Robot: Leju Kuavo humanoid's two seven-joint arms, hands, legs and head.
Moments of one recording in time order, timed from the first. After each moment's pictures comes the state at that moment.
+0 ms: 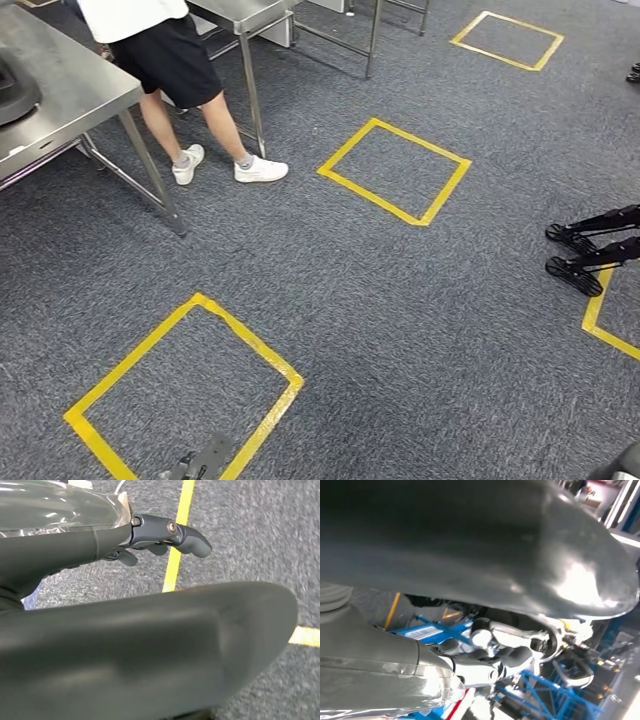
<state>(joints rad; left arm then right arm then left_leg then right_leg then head) -0.07 -0.22 0.88 -0.20 -1.26 0.30 -0.32 0.36 0.10 0.06 -1.95 0.49 -0.67 -0.52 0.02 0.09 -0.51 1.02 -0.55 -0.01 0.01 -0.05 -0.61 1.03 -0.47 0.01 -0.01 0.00</state>
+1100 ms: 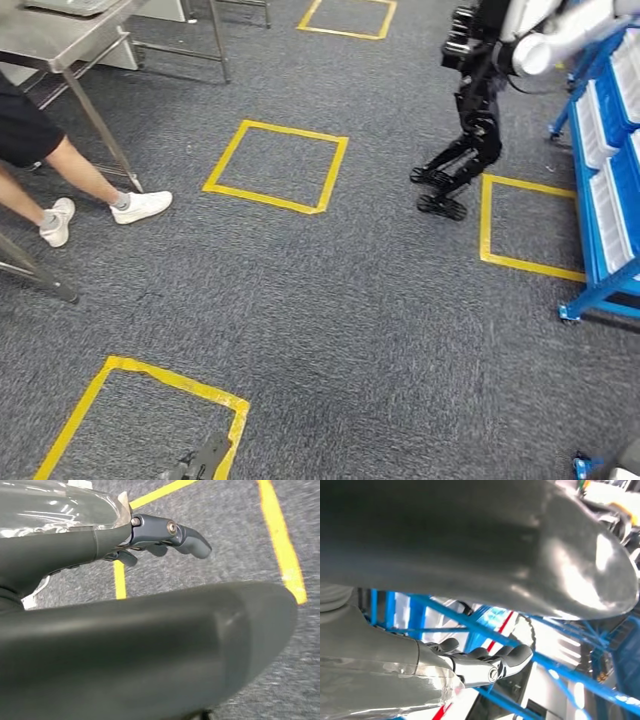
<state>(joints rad) -0.07 -0.22 0.89 -0.20 -1.25 0.30 -0.32 0.37 0.12 0.04 -1.94 0.50 -0.67 -0.52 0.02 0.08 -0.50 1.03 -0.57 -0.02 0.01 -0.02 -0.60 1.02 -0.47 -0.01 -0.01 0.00</state>
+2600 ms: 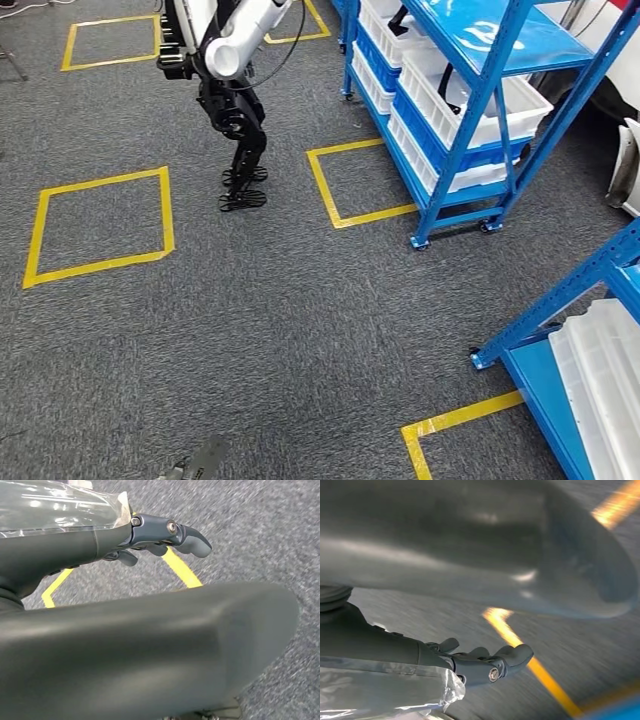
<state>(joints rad) -0.07 -0.22 0.92 -0.20 -1.28 0.32 -0.30 -0.01 0.15 -0.77 -0.32 0.58 -0.37 -0.24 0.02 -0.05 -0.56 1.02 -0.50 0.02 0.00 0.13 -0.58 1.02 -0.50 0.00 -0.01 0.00</state>
